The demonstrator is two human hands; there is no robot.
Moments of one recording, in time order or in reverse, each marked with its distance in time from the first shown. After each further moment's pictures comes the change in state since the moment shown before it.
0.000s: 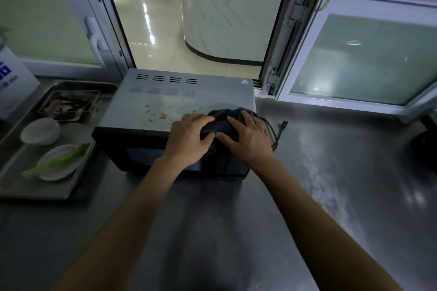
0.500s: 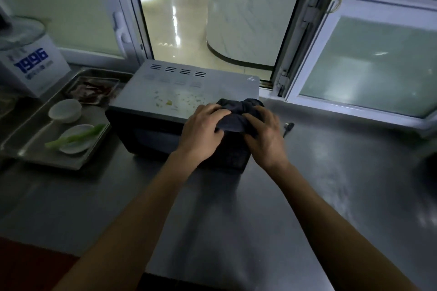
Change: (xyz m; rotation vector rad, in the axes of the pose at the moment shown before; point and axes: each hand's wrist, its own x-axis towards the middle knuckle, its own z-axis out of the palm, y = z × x) left_hand -0.023 0.070 -0.001 0.038 0.121 -0.030; right_hand -0.032 0.050 -0.018 0.191 0.293 -0.308
